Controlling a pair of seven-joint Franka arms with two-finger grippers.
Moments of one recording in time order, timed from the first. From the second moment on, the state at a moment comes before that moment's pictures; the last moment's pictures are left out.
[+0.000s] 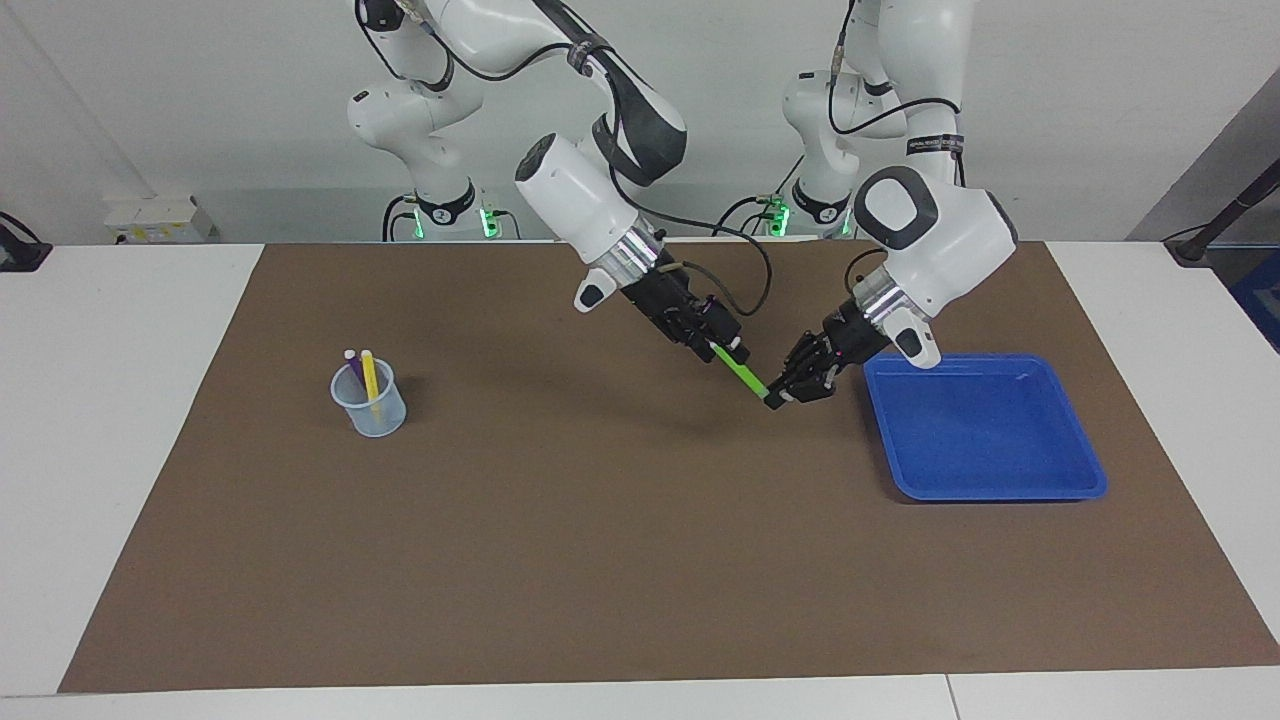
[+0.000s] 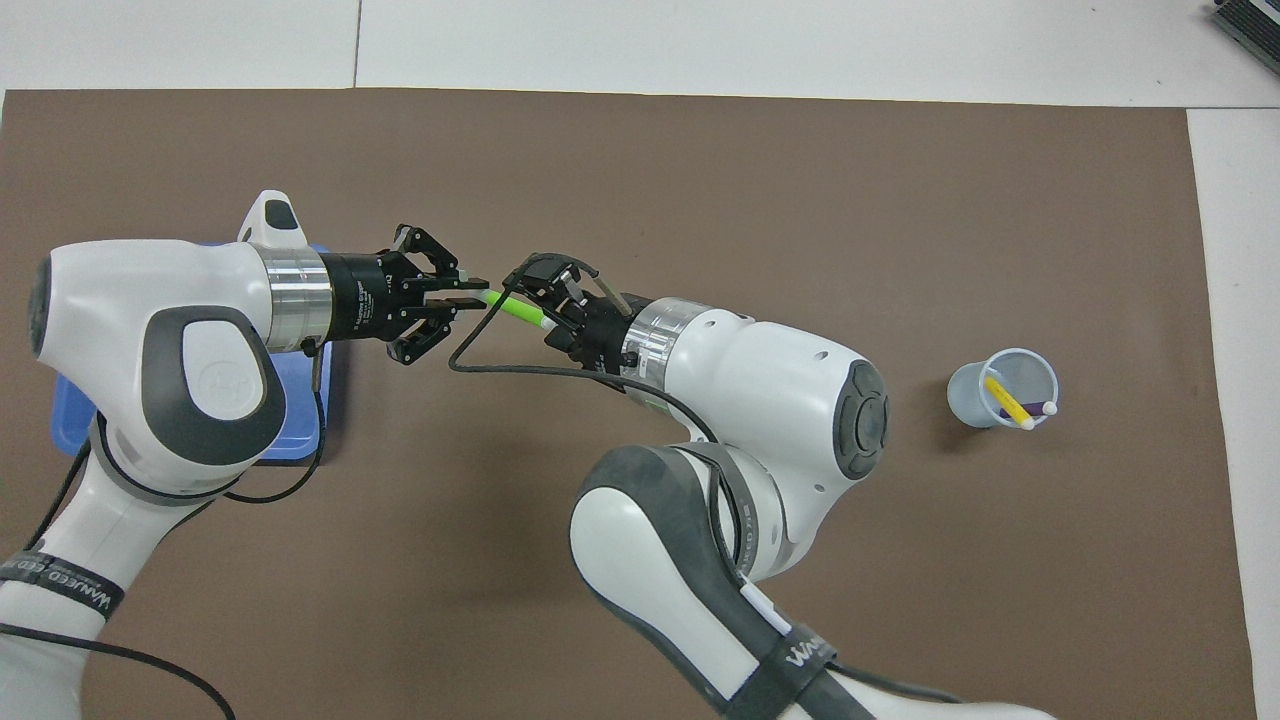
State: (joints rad) left arm -0.27 0.12 -0.01 -2.01 -0.92 2.33 -0.88; right arm 0.62 0.27 0.05 -1.82 0.90 2.77 0.72
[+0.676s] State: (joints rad) left arm -0.27 0.12 -0.01 -2.01 -0.92 2.33 -0.88; right arm 0.62 0.27 0.05 -1.82 0.90 2.77 0.74
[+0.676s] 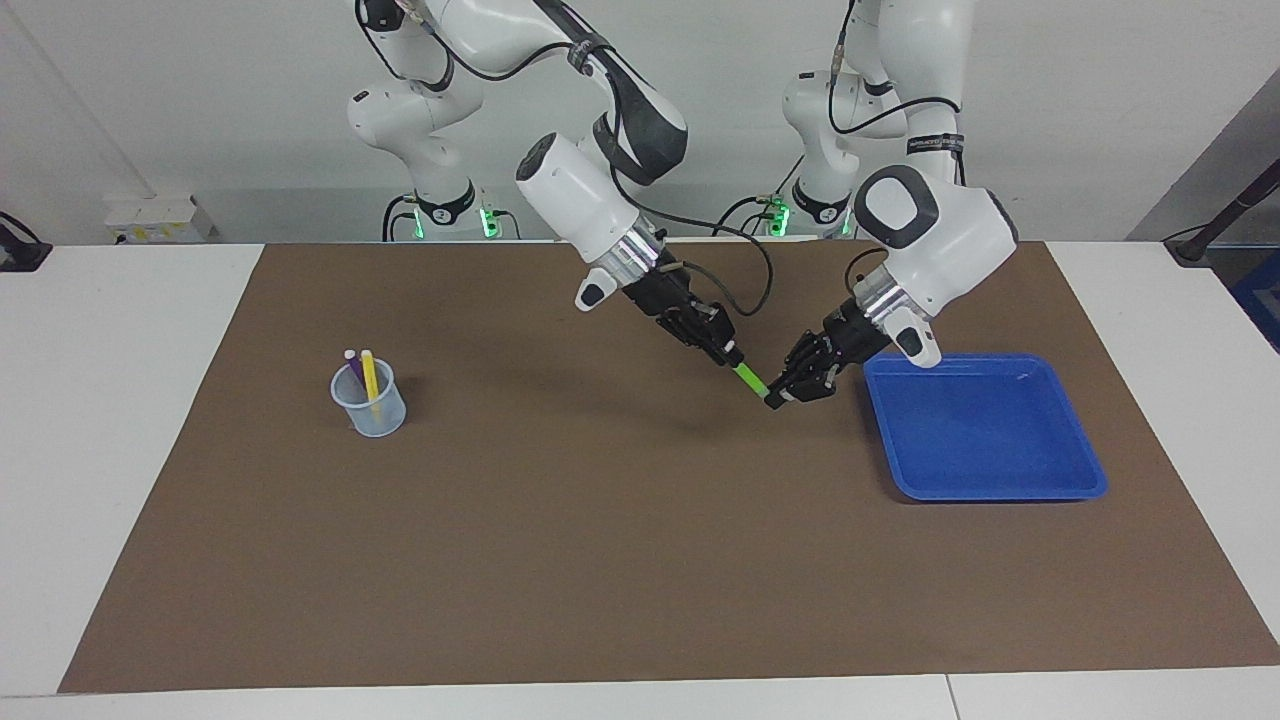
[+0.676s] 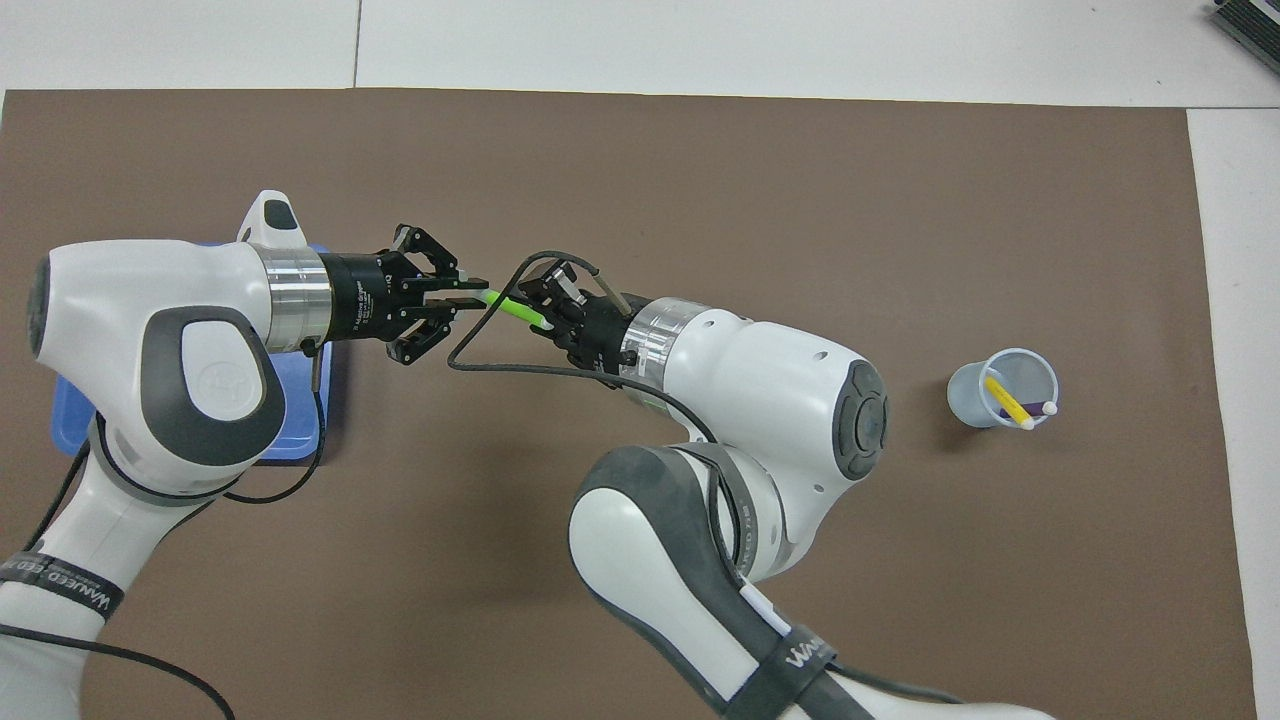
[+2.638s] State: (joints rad) left arm -0.23 0.10 0.02 -2.01 -0.74 2.27 -0.62; right arm 0.38 0.19 0.04 -1.83 0.26 2.12 0.26
